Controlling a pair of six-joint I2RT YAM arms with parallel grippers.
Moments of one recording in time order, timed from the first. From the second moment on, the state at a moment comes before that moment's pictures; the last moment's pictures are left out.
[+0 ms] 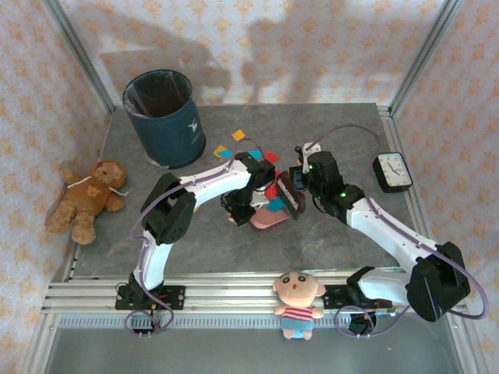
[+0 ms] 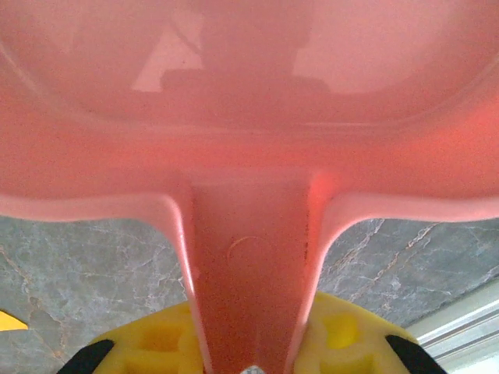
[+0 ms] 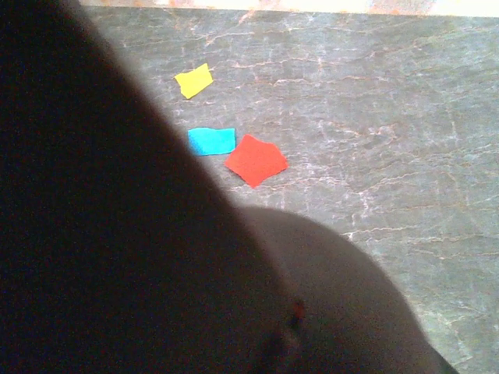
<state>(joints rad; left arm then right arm) -0.74 2.07 1.64 -1.38 0.03 0.16 0.53 1.20 0.83 -0.21 0.11 0.24</state>
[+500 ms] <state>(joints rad) -0.74 2.06 1.59 -1.33 0.00 0.14 0.54 1.09 0.83 -0.30 0.19 0.24</state>
